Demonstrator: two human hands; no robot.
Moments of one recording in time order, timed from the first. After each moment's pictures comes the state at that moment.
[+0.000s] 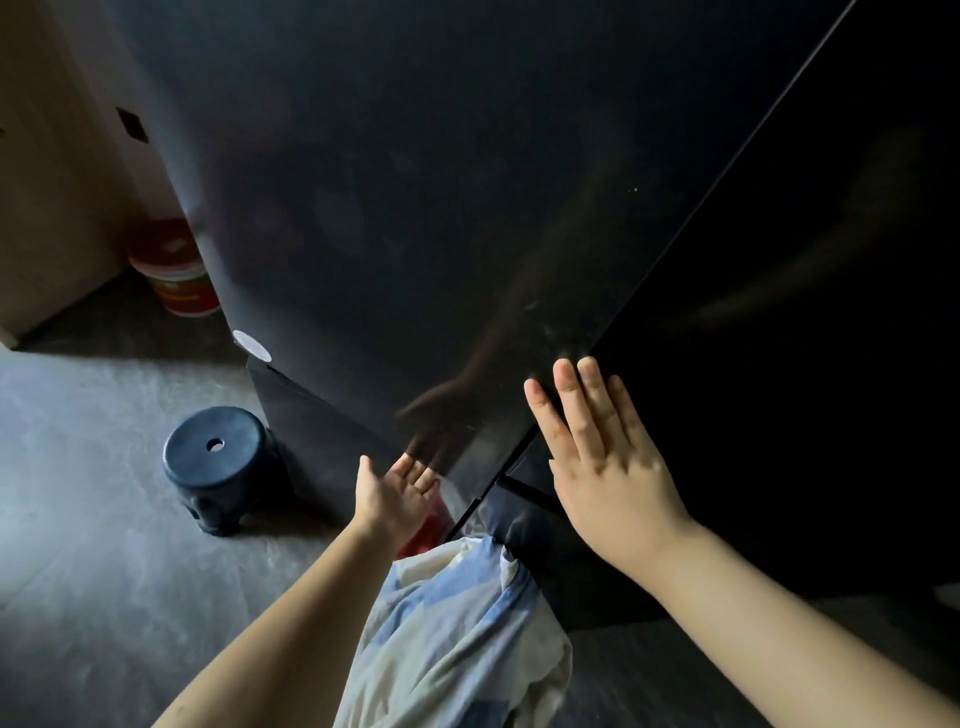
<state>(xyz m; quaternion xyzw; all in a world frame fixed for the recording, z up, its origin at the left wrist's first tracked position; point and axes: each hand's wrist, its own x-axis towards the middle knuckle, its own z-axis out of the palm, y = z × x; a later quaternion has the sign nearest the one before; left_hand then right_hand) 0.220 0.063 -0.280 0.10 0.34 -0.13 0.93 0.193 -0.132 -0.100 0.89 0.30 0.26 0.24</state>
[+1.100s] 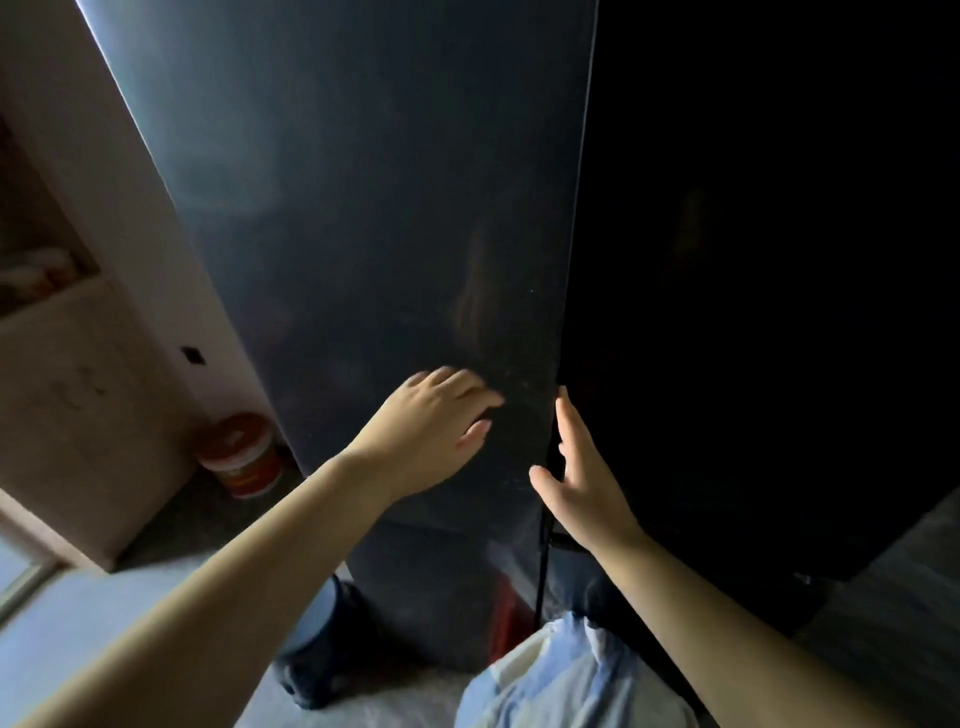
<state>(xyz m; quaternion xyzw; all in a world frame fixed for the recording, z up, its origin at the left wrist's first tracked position) 0.197 0.113 0.006 -0.92 0.35 -0.19 -0.04 0.169 -0.078 -0.082 0.85 0.08 0.09 -0.51</state>
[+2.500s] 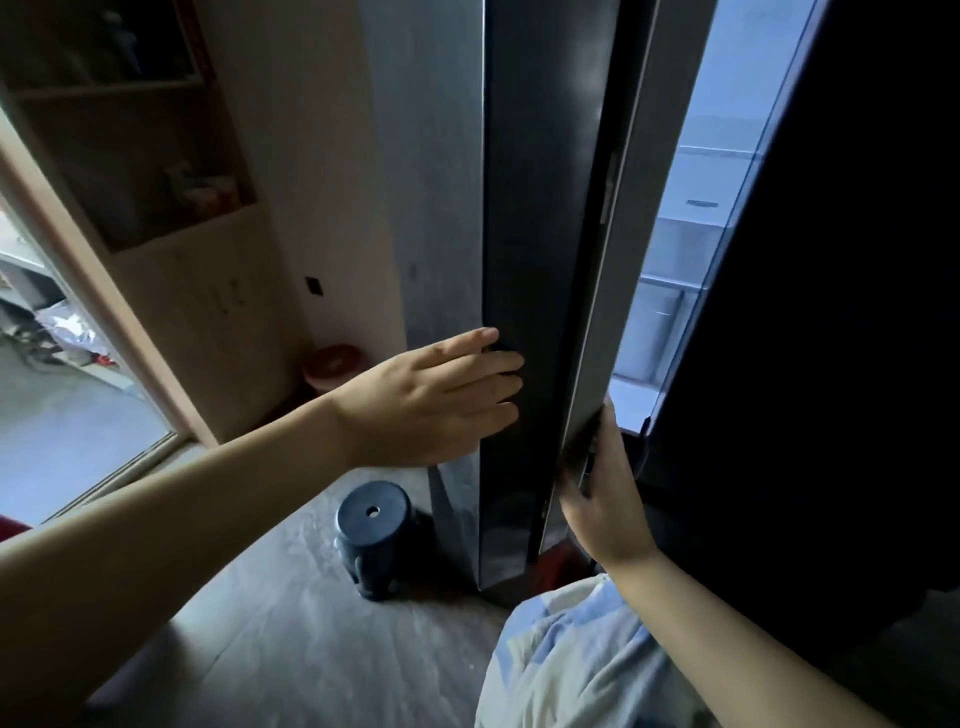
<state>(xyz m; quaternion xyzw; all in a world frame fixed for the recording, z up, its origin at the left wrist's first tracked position) 0.067 0.226 0.019 -0.75 0.49 -0.40 0.21 0.075 0.006 -0.102 0.78 0.20 0.15 -0.57</state>
